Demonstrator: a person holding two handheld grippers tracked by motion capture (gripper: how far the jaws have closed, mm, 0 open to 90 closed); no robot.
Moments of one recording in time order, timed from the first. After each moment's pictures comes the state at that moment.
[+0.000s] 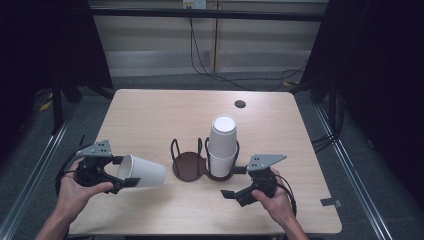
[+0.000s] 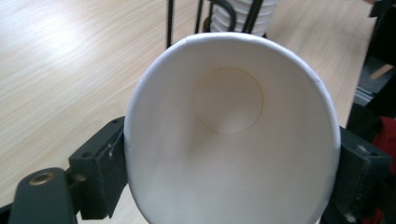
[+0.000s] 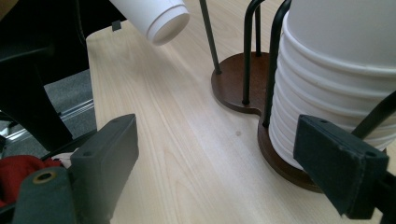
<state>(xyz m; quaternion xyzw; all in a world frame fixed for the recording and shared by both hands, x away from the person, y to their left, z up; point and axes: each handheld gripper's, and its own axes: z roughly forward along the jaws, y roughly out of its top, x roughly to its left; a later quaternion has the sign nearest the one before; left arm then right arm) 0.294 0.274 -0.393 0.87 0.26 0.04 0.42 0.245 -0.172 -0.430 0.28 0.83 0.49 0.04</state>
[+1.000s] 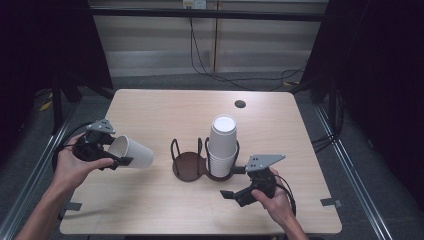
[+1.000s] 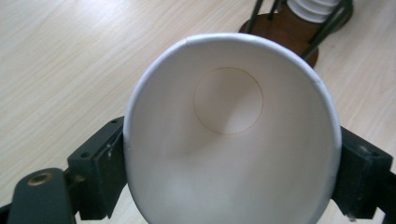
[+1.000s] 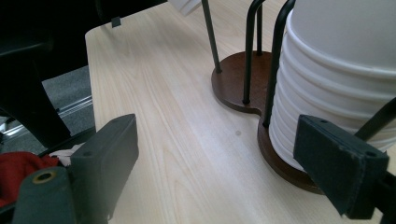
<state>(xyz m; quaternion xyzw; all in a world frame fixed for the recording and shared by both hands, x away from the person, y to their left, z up) 0.348 0.273 -0.370 0.91 0.29 0.09 0.30 0.246 -0.170 -0.430 0.27 0.83 0.48 0.04</state>
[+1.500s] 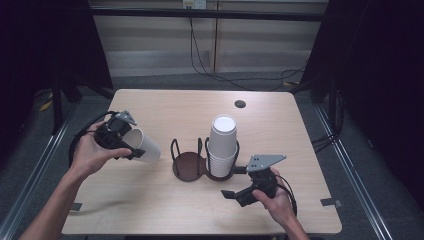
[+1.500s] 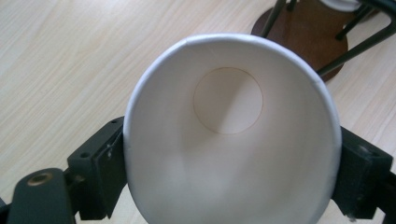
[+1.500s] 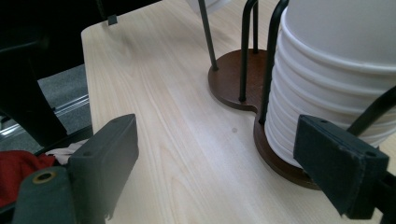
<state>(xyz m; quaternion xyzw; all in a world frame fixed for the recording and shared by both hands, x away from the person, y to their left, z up) 0.375 0.227 -0.365 0.93 0.27 0.09 0.22 0.245 -0.172 -0.430 0.27 0.83 0.48 0.05</state>
